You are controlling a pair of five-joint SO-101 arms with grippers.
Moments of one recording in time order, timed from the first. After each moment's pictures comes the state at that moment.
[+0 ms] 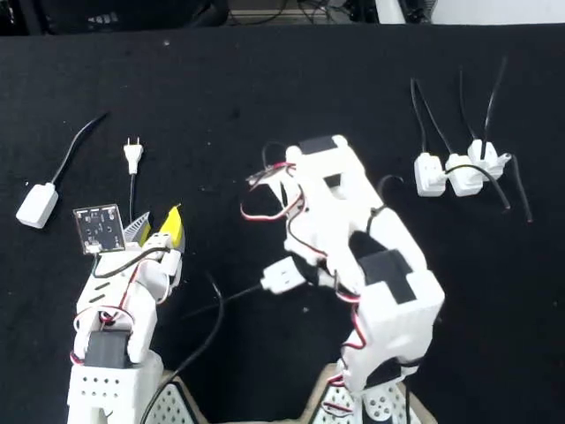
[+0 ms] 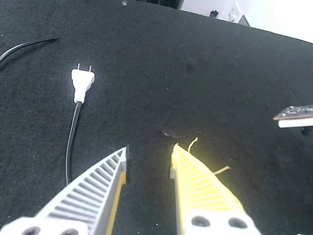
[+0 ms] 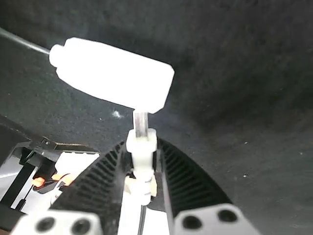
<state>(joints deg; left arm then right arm) -1.1 -103.6 95.4 39.2 11.3 -16.4 19.6 9.5 95.8 27.9</state>
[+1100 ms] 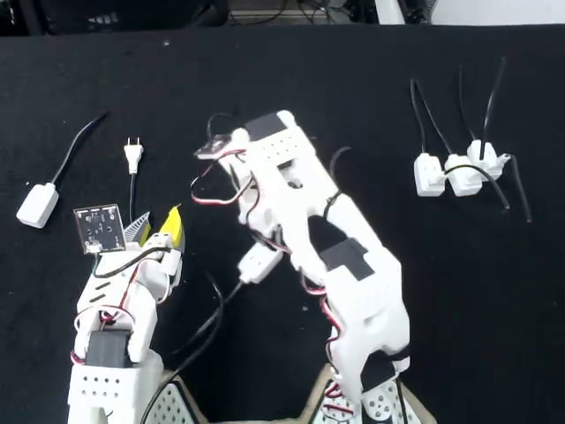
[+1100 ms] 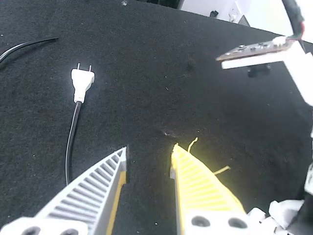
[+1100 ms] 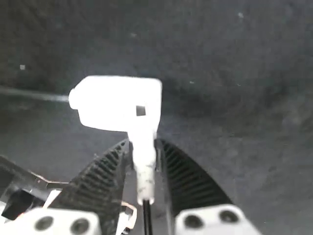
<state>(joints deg) -1.1 -103.6 95.4 39.2 11.3 -27.5 29.7 -14.7 99.8 24.3</state>
